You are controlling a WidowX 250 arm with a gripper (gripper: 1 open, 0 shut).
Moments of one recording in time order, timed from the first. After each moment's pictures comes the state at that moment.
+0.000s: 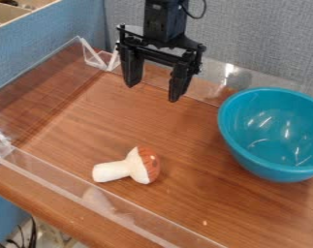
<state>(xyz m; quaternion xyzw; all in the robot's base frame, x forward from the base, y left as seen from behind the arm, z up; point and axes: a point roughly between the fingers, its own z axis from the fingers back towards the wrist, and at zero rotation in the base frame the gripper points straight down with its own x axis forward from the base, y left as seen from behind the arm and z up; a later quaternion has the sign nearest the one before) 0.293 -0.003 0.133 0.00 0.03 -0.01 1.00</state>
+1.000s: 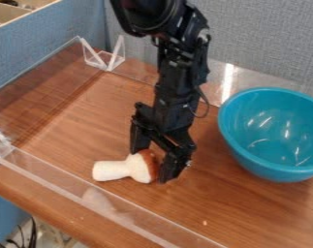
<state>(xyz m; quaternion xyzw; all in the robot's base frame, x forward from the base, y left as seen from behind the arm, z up) 0.259 -0.025 0.037 0.01 0.10 -0.20 0.97</state>
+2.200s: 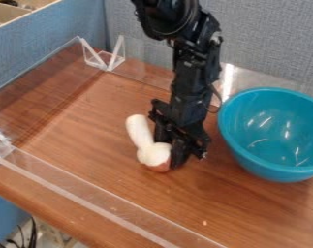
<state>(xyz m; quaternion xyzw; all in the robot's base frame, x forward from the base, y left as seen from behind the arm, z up) 0.284 -0.027 0.022 0.01 0.09 -0.19 0.98</state>
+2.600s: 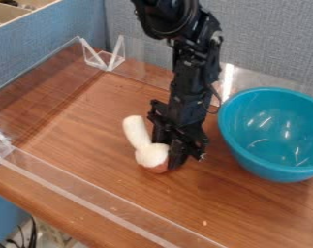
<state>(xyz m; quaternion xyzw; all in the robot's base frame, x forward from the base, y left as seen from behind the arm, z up) 0.283 -0.027 0.025 0.01 0.10 -0.20 0.97</state>
